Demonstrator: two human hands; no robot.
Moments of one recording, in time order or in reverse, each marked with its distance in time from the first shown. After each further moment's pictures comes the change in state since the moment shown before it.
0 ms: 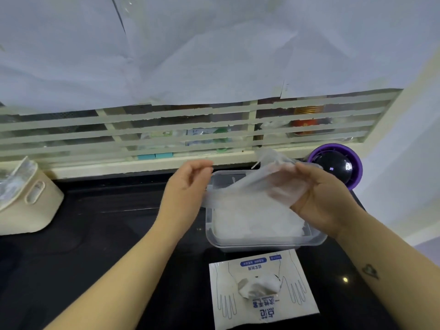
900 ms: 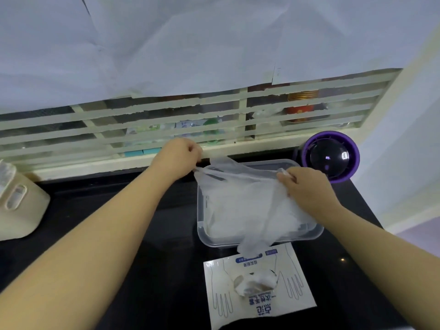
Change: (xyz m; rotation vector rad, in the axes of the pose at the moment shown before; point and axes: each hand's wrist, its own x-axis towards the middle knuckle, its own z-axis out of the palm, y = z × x) left_hand 0.094 -0.002 0.007 0.706 -0.219 -0.089; right_hand 0.053 0.022 -0.059 -1.550 0.326 -0.408
